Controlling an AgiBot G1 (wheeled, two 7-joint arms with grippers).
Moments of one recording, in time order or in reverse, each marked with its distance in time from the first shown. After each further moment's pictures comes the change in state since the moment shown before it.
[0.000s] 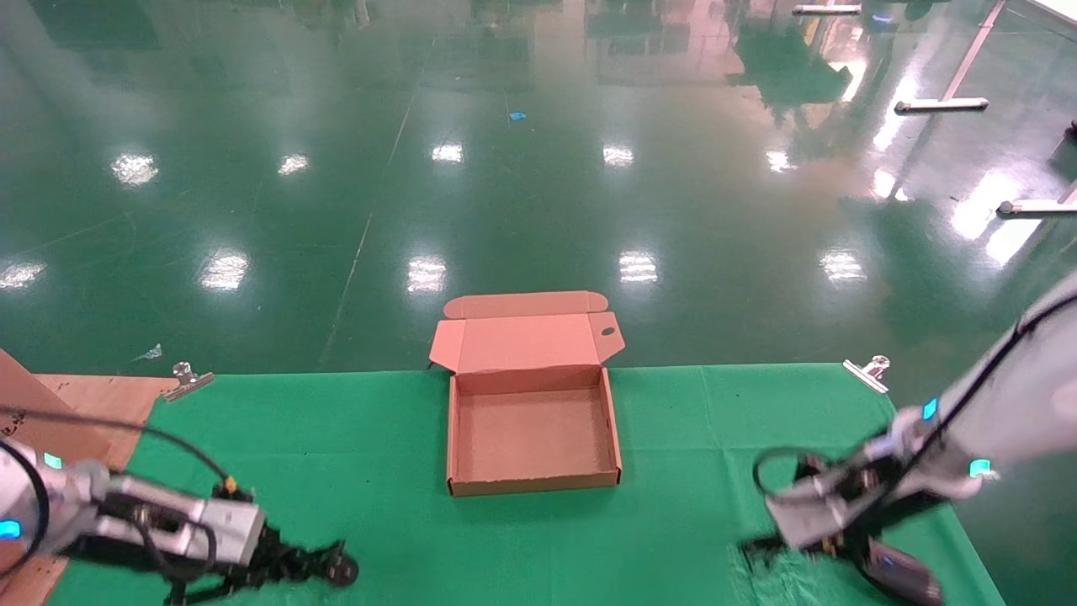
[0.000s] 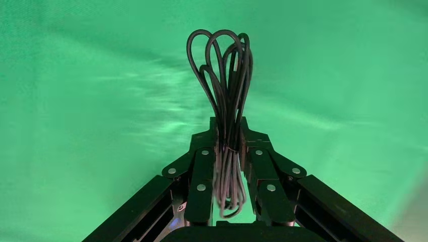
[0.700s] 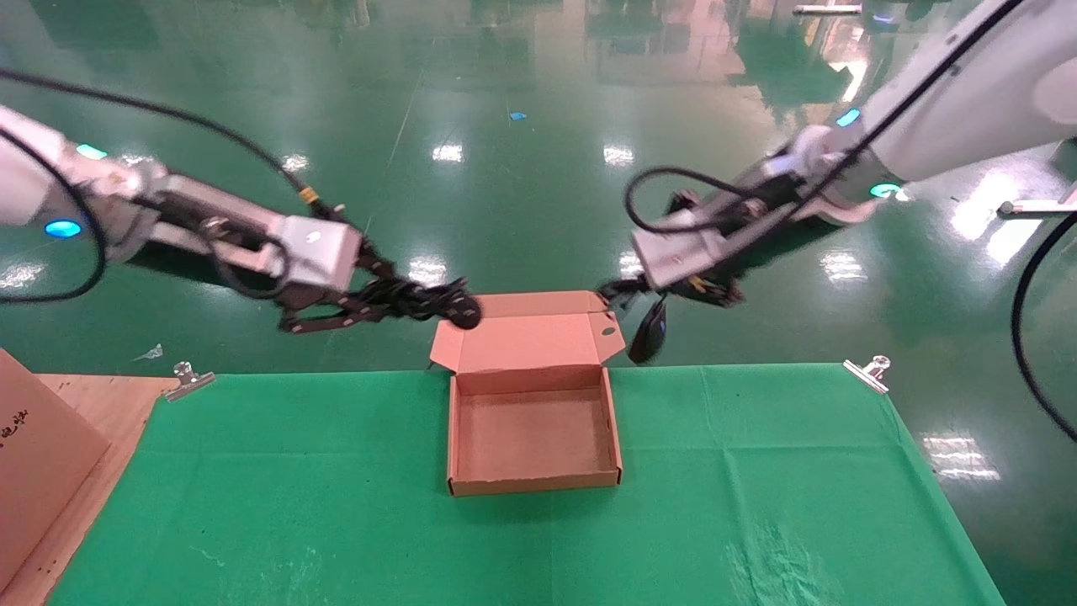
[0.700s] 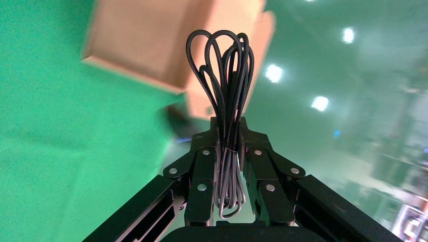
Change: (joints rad) left arm -0.332 0.142 -0.041 -0.062 -0.055 0.067 -0.041; right arm 0.261 -0.106 0.063 0.144 0.100 0.071 0.098
